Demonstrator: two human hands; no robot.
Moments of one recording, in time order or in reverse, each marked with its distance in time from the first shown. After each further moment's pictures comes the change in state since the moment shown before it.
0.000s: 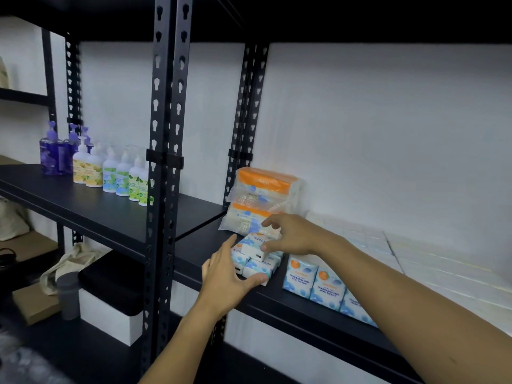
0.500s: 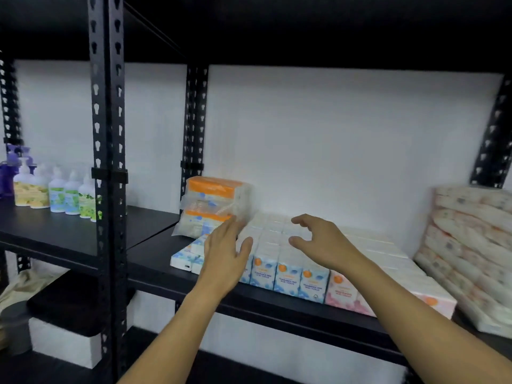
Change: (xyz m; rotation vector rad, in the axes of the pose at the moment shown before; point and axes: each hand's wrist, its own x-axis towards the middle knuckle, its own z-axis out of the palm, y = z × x) left_hand -0.016 0.108 0.034 -0.025 0.022 0.328; right_hand -0.171 0.067 -0.046 0.113 0.398 0.236
